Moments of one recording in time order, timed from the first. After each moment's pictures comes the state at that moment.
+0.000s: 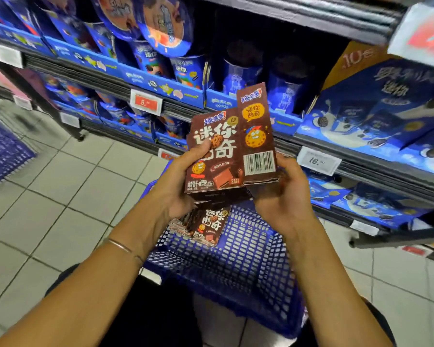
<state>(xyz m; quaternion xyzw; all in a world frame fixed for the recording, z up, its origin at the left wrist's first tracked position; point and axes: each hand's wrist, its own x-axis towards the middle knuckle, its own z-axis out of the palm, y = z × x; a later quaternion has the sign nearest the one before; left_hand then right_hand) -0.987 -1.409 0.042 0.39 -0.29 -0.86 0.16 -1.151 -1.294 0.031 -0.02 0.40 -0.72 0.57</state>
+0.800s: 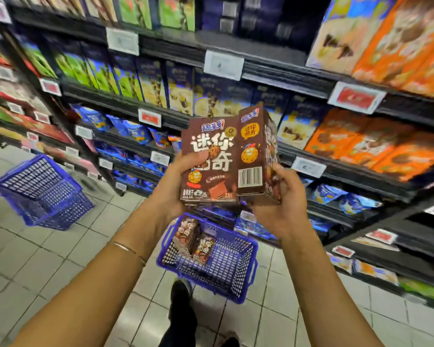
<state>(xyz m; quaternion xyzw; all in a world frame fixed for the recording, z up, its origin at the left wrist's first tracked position) -0.963 -1.317 0.577 0.35 -0.37 -0.82 0.26 -1.129 -1.190 0.568 -0.04 0.39 -0.74 0.55</state>
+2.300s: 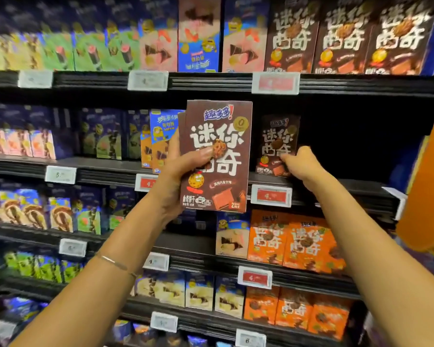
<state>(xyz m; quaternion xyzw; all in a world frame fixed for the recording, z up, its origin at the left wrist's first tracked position) -1.138 -1.334 0.918 -0.03 -0.57 -0.71 0.42 -1.427 -1.248 0.930 -0.31 0.76 -0.57 -0.01</state>
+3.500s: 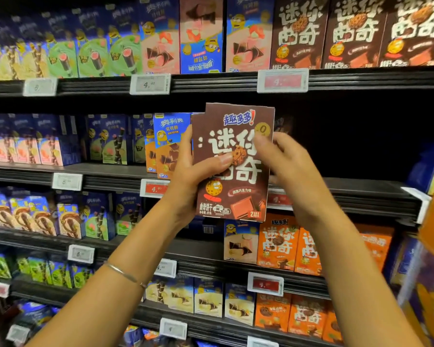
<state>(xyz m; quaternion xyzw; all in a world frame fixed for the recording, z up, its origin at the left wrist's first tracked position) -1.150 -1.327 0.921 -0.01 -0.61 -0.66 0.43 -1.265 -1.190 0.941 -0.51 0.54 -0.67 0.07</state>
